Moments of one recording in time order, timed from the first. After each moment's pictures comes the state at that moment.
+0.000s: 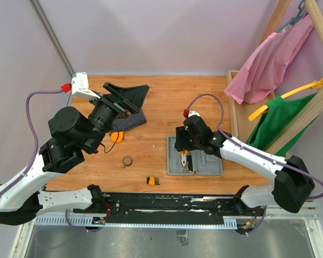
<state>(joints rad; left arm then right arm) -1.08 0.94 1.42 -0.26 -0.66 -0.68 0.79 1.29 0.87 -0.40 0.13 0.52</state>
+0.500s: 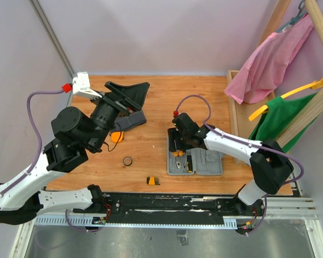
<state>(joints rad) -1.08 0.95 1.39 -0.17 -0.70 -0.62 0.79 1.55 1.02 -0.44 0.06 0.51</state>
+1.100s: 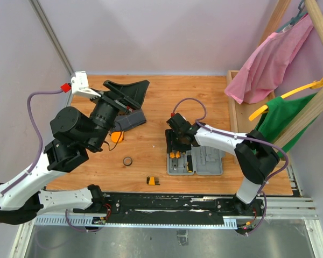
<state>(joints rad) -1.08 0.95 1.39 -0.13 -0.70 -0.61 0.79 1.71 1.09 -0.47 0.03 0.58</state>
